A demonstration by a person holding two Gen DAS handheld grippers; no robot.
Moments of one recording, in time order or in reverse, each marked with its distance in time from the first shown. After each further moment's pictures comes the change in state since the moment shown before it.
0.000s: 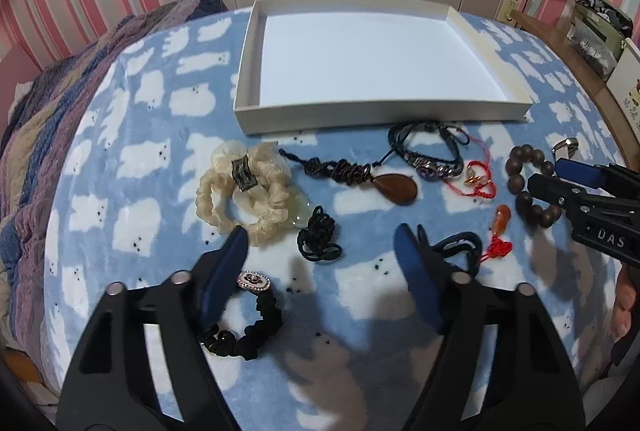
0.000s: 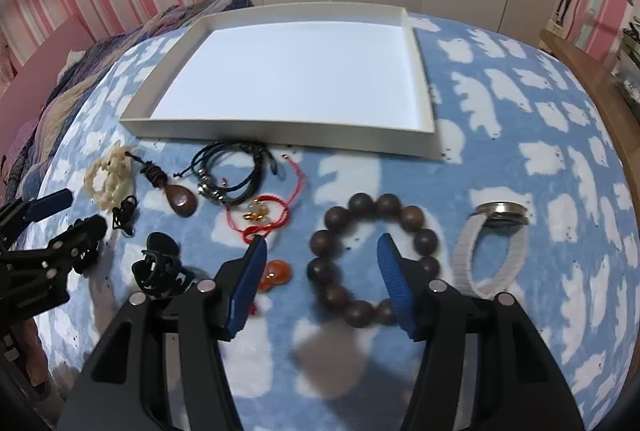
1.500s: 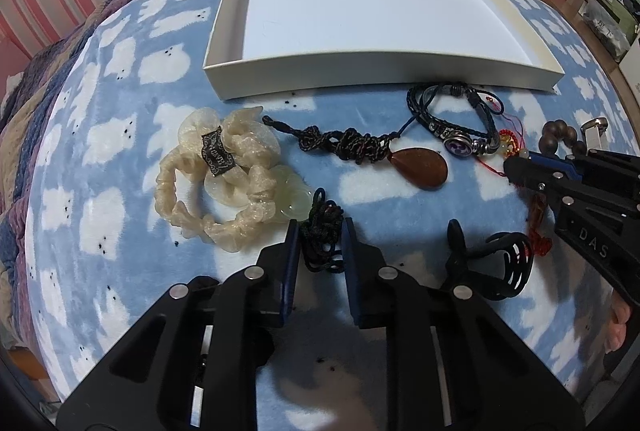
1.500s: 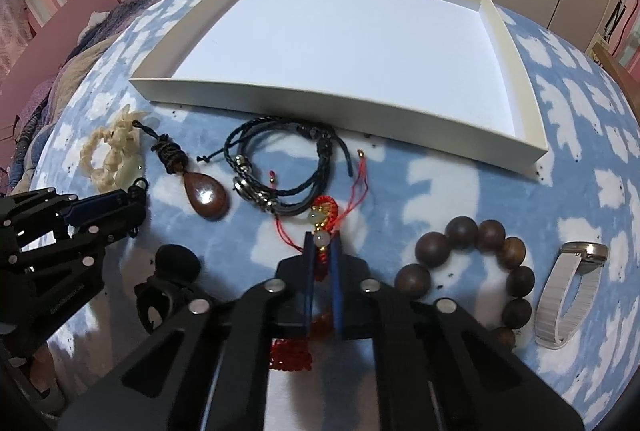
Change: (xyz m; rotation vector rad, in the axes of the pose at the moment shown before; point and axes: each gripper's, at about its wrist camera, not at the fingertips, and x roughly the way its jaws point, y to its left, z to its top) left arm 0.047 -0.001 0.002 0.012 0.117 0.004; right arm 0.047 0.039 0.012 -0.093 0.073 0.064
